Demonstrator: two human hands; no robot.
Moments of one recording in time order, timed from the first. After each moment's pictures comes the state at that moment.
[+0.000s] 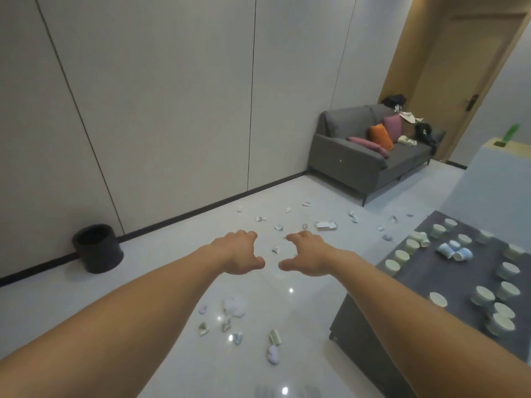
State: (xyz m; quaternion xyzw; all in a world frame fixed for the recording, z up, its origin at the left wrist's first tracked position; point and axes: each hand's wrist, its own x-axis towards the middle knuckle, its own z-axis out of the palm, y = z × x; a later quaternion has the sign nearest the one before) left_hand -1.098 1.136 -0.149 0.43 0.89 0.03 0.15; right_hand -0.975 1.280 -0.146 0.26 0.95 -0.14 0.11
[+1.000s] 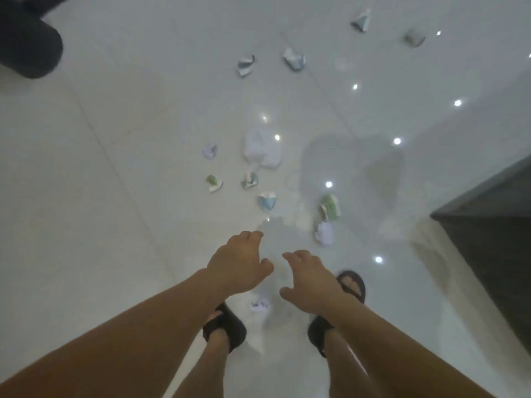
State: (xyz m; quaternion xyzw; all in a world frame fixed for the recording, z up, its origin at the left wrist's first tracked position) left_hand -1.257 1.262 -0.793 0.24 0.85 0.02 0.47; right_hand -1.127 1.376 -0.839 0.19 0.82 -0.35 0.40
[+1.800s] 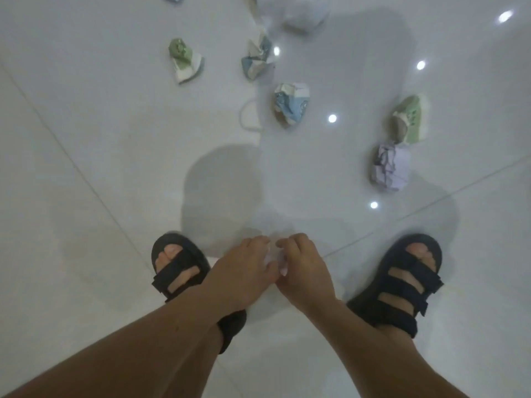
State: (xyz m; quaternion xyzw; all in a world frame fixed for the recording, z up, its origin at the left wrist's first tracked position) left_hand -1.177 1.137 -1.057 0.19 0.79 0.12 0.57; right_hand -1.061 1.235 -1.104 0.25 0.86 -0.39 0.21
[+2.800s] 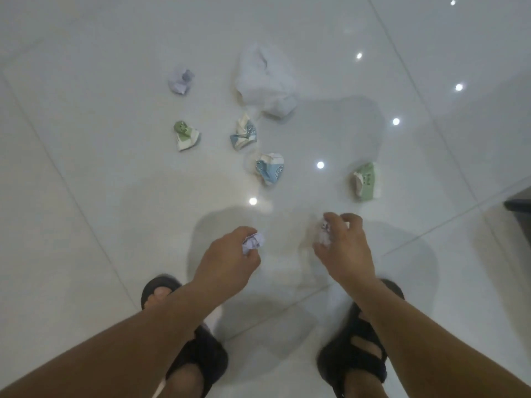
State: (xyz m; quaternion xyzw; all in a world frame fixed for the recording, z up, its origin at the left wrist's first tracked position) left_hand -1.238 1.196 -1.024 0.09 0.85 0.25 0.46; right_hand -1.106 1.388 -1.096 0.39 0.85 -0.31 0.19
